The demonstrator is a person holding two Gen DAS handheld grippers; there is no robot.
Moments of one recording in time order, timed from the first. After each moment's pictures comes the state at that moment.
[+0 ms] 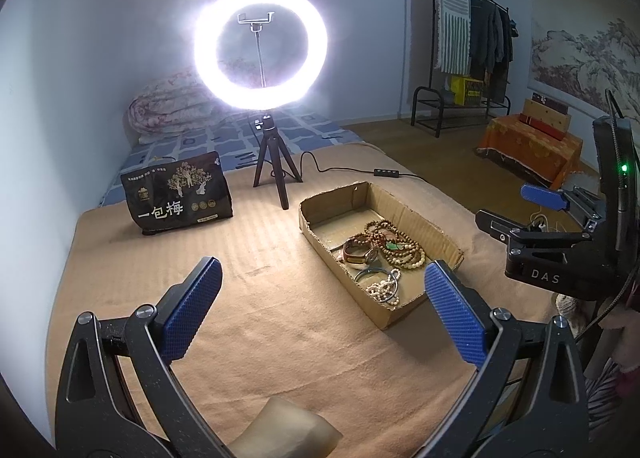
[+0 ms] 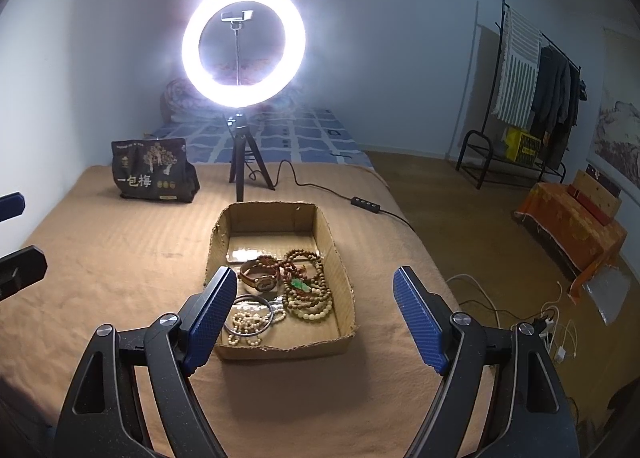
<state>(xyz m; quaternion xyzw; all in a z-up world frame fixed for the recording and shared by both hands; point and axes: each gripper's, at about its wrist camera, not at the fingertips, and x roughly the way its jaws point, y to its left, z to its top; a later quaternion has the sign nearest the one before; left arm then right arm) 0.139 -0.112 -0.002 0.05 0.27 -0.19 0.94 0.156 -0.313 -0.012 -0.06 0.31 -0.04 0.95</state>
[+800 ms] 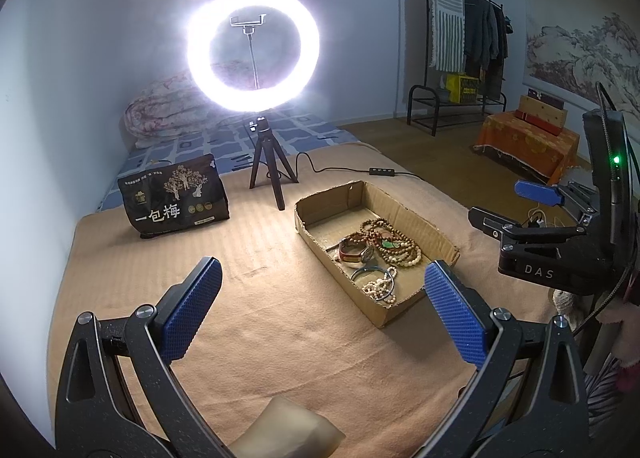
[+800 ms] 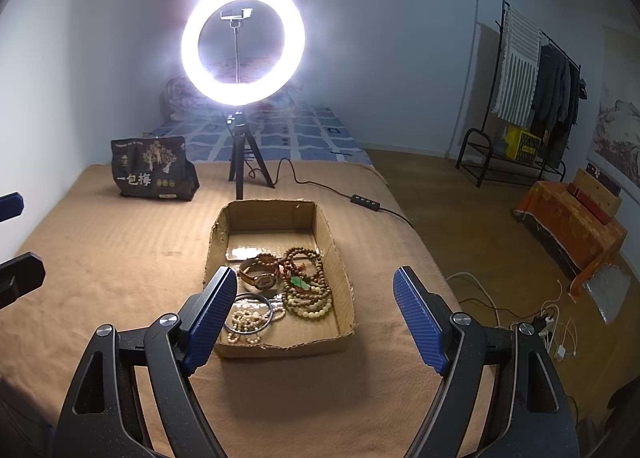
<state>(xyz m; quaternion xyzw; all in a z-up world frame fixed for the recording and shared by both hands) 0.136 -0.117 -0.001 0.05 0.27 -0.19 0.94 0.156 -0.314 -0.012 -0.06 0.31 -0.04 0.95</state>
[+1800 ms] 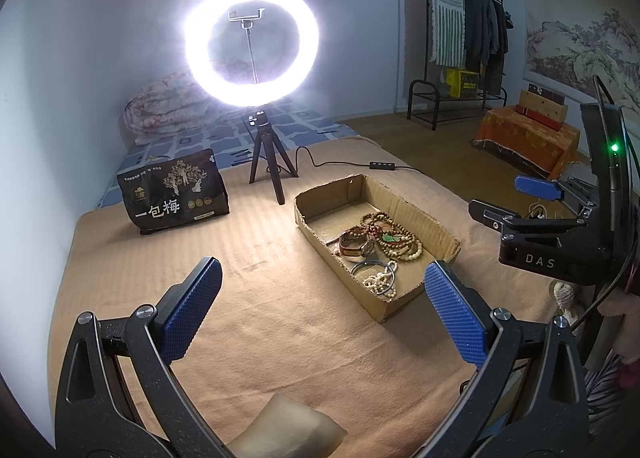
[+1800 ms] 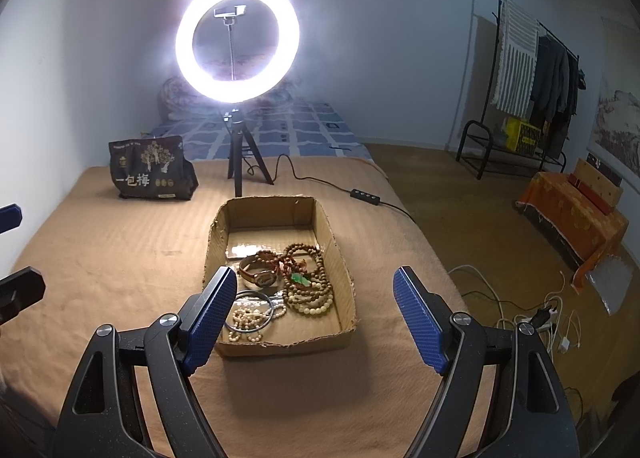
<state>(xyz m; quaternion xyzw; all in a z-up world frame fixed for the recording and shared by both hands) 0.134 -0.117 -0.006 0.06 0.28 -0.20 0.94 0.156 -0.319 -0.014 -0.04 0.32 -0.04 0.95</state>
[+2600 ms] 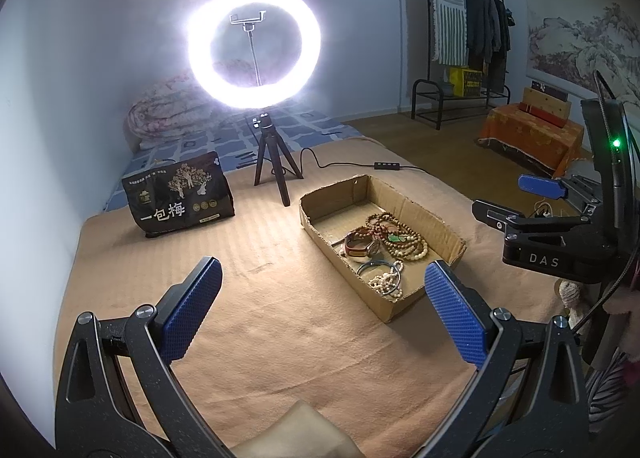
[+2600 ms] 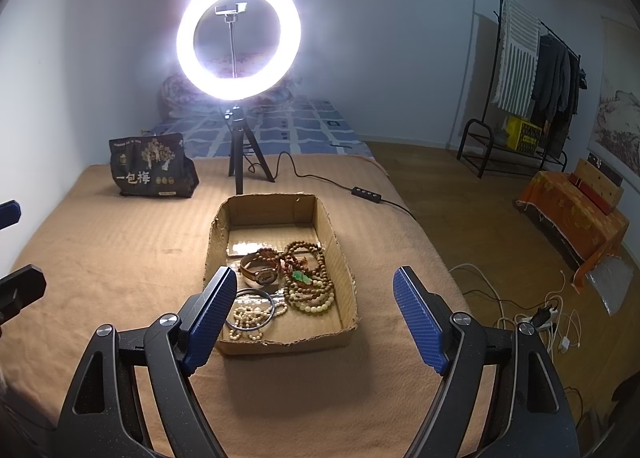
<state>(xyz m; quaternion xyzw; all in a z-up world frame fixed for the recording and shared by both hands) 0.135 -0.113 -0.008 0.07 0.27 -0.19 0.94 0.157 -0.318 -0.015 -0.04 0.32 -0.04 0.95</state>
